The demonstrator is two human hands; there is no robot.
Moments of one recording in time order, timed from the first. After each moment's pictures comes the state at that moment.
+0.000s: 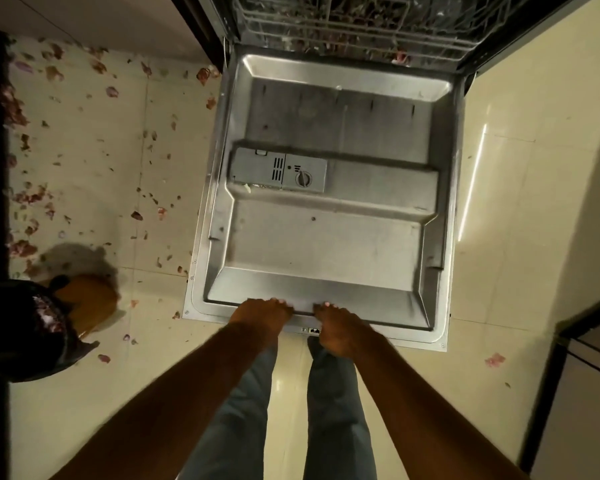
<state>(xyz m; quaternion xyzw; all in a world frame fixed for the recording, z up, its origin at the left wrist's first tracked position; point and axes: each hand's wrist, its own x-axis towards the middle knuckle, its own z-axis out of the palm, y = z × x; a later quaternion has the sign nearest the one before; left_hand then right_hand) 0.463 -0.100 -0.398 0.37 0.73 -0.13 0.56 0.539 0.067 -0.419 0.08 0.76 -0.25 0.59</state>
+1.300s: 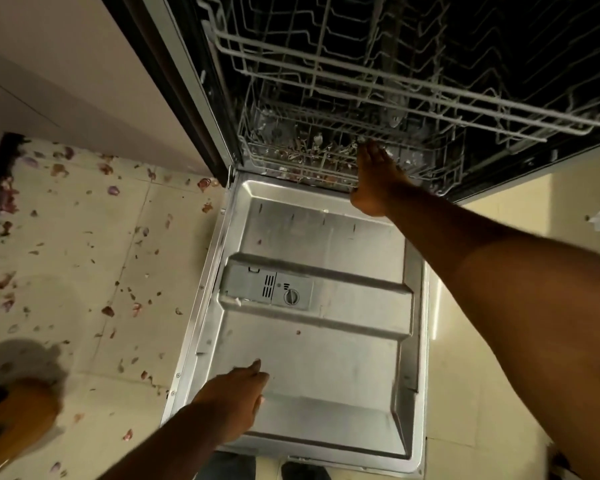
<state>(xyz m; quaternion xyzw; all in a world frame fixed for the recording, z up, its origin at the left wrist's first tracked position) 0.361 -0.102 -0.388 0.26 0.79 0.06 0.55 0.130 0.235 -0.356 0.10 0.95 -0.10 0.27</state>
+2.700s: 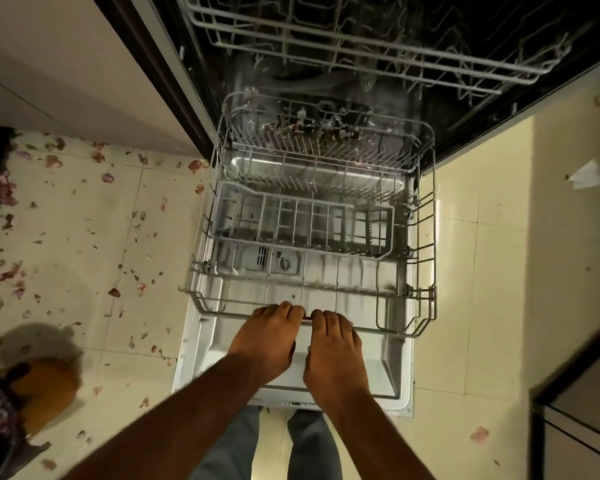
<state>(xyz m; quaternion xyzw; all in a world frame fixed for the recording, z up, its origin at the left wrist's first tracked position) 0.371 -0.040 -0.345 0.34 0.87 0.07 0.35 0.454 0.080 -0.334 0.17 0.91 -0.19 0.32</state>
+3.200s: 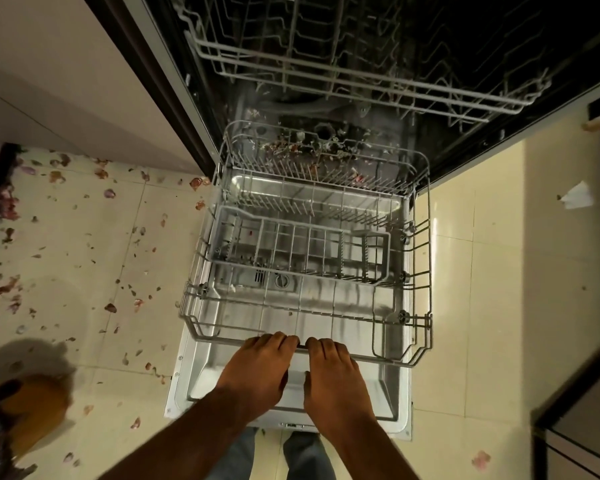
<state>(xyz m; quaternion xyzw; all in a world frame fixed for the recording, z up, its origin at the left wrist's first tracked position) 0.387 -0.054 -0.346 0.34 0.87 0.09 0.35 0.456 0.090 -0.322 0.13 0.91 -0.21 0.33</state>
